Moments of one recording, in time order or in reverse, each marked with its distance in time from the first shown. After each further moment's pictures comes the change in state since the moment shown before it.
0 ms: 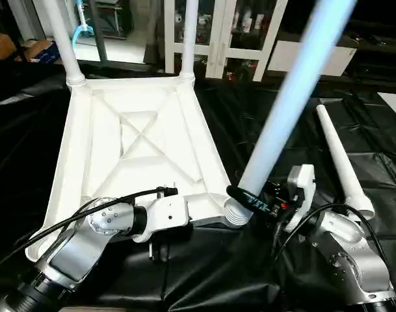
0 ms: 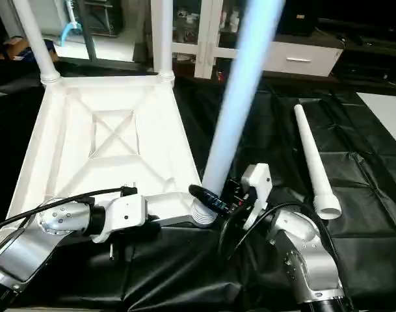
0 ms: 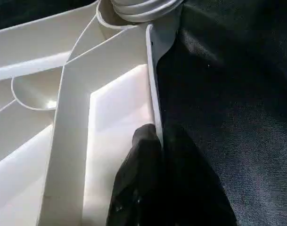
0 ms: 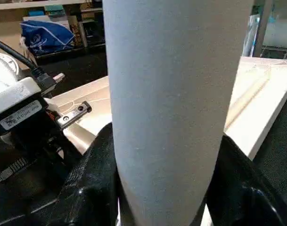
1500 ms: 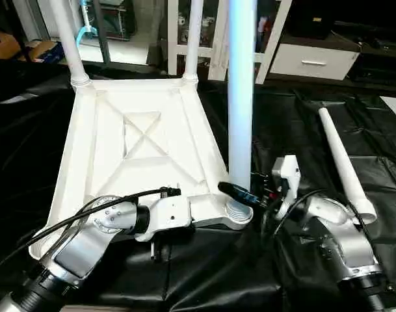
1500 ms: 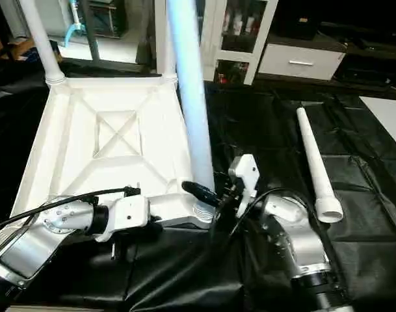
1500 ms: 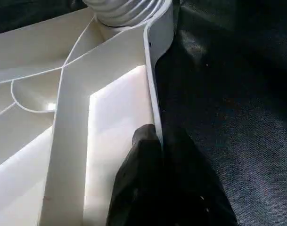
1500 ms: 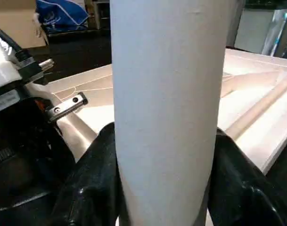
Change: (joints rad) left arm -0.025 -0.014 -0.014 0.037 0.006 -0.029 -0.022; right arm -0.149 -0.003 0.053 0.188 -0.055 -0.055 0.037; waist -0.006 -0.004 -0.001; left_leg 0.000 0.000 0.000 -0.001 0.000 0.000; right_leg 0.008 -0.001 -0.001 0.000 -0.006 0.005
